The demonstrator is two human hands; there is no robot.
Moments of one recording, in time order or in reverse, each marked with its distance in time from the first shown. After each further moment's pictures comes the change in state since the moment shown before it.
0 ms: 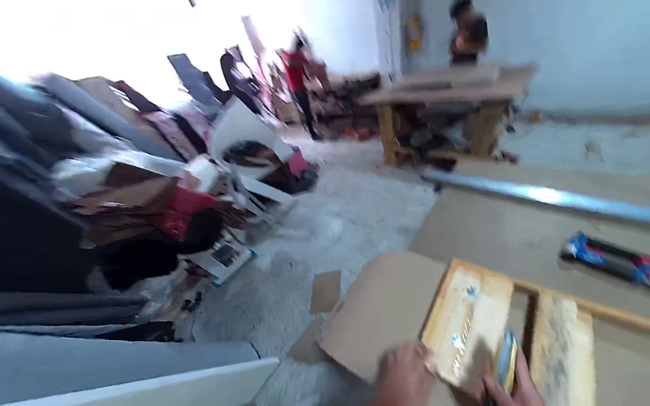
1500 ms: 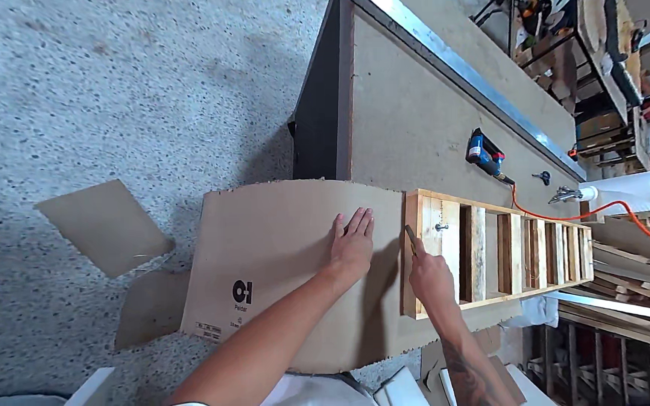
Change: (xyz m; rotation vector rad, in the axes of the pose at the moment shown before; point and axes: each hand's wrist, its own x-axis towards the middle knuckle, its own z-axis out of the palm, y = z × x) left_hand 0.301 -0.178 -0.054 0.230 -0.673 0.464; right_hand 0.215 -0.017 0.240 -1.551 0.295 0.805
